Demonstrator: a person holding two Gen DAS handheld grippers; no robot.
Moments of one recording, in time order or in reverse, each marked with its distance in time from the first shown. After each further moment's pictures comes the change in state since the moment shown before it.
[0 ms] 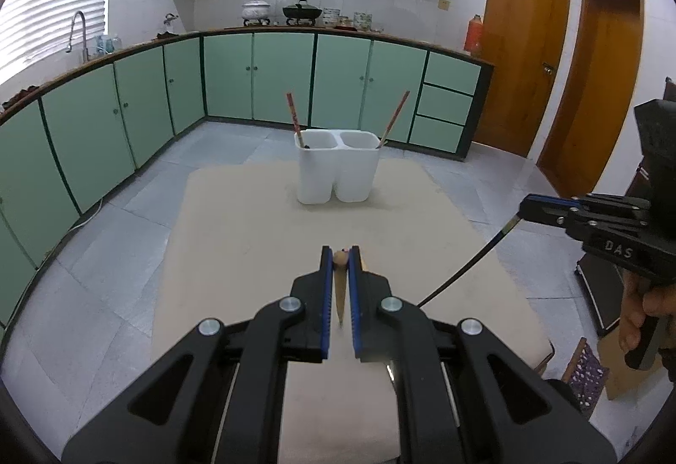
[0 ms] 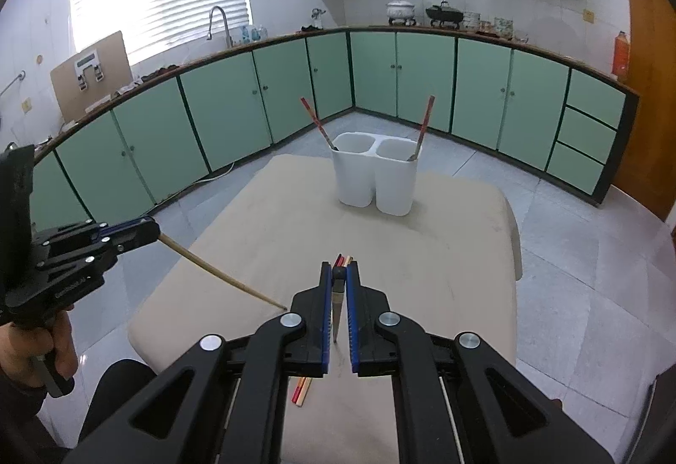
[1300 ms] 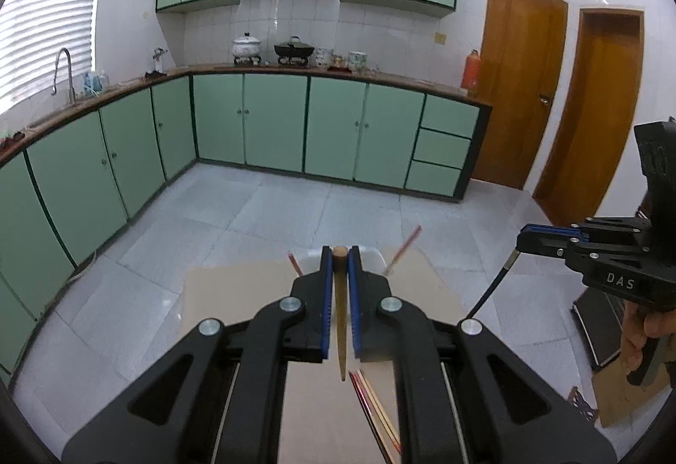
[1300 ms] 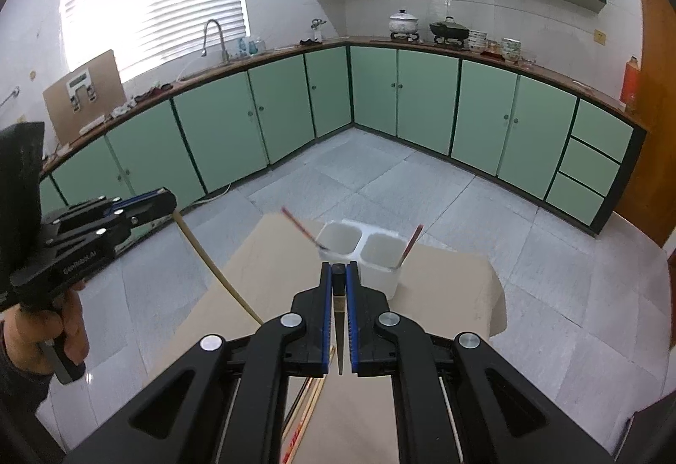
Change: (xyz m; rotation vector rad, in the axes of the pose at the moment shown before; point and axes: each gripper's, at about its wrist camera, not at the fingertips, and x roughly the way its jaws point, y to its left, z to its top) left arm 0.019 0.012 0.181 0.017 -0.095 -0.016; right arm -0.003 -0.025 0.166 0.008 -0.022 -0.010
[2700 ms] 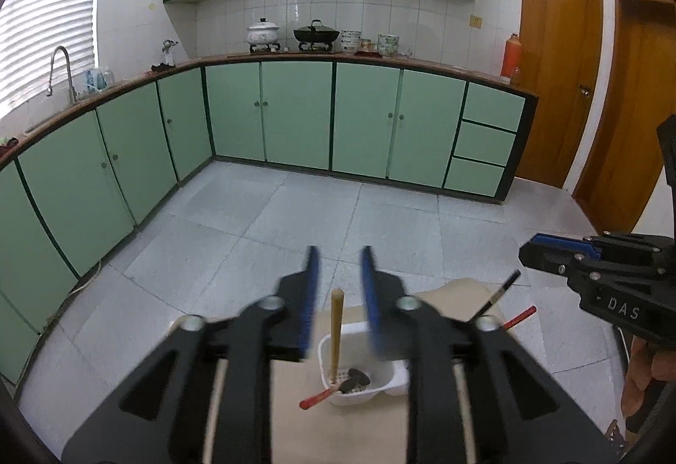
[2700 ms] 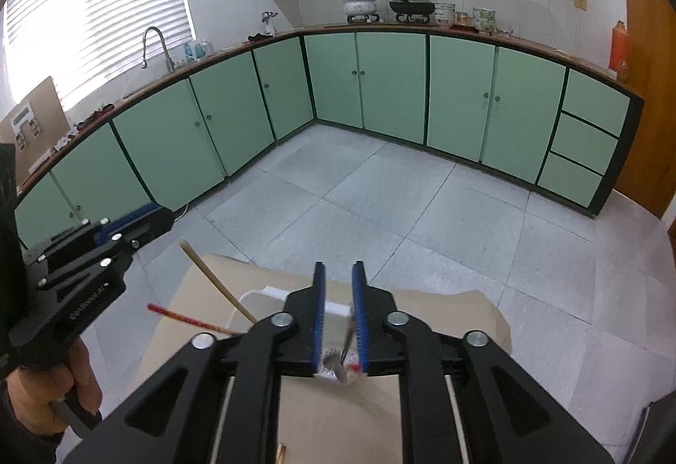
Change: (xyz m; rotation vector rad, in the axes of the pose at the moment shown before) left arm 0.188 0.021 0.044 0.002 0.031 0.106; right arm 0.167 -0.071 0.050 0.090 0.031 -0.081
